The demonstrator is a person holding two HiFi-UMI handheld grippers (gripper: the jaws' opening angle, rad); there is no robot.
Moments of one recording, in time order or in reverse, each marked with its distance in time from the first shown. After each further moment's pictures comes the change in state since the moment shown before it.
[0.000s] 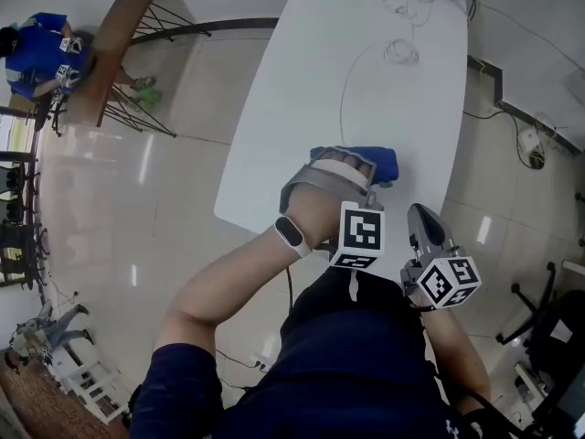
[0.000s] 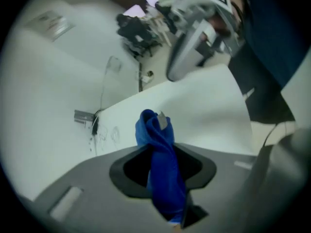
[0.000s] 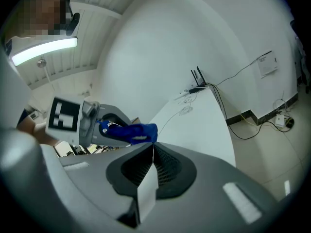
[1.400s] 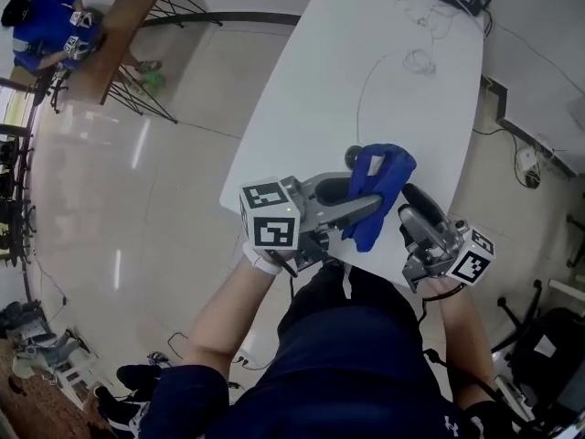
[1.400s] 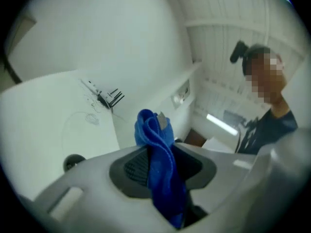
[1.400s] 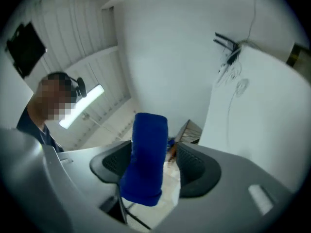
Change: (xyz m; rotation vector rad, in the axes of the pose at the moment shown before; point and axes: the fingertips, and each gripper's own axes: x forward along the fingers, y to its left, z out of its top) left arm -0.144 0.047 -0.021 -1.579 -1.416 -0.388; right arm 0.023 0.095 0.060 0.318 -0.047 0.678
